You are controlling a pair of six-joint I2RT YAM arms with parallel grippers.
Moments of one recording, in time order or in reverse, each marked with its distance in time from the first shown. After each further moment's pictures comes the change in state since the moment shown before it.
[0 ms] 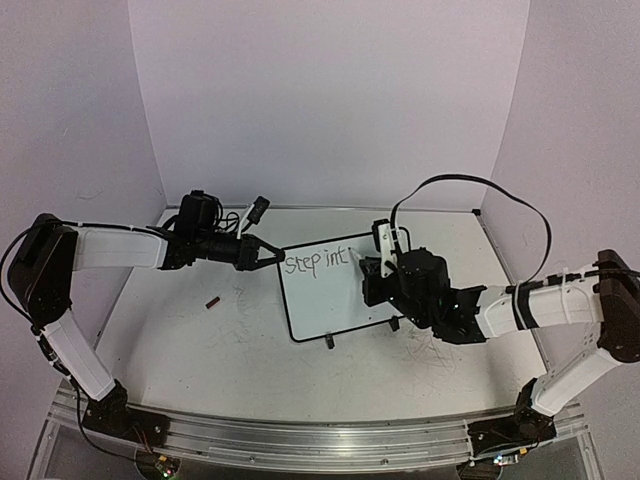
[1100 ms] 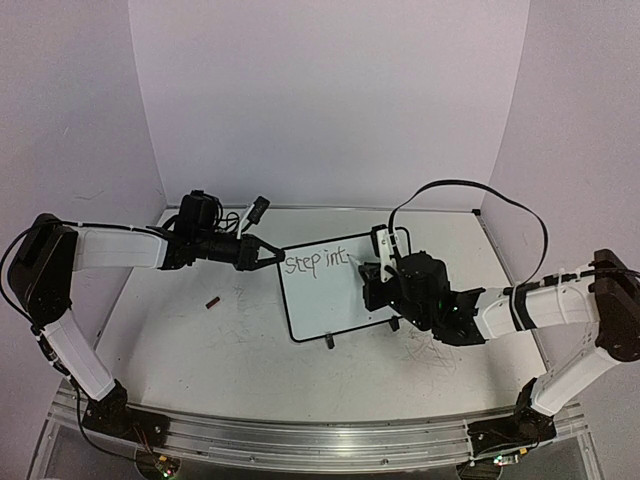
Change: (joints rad) left arm 0.000 0.000 0.000 0.000 0.000 0.000; right arm -0.017 0.011 -0.025 0.014 -0.050 -0.007
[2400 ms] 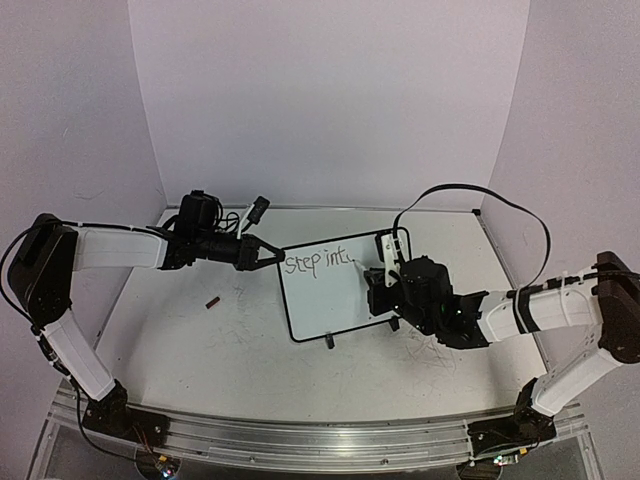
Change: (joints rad) left arm 0.000 0.000 0.000 0.000 0.000 0.000; right arm 0.000 -0.022 -0.035 -0.027 0.024 0.030
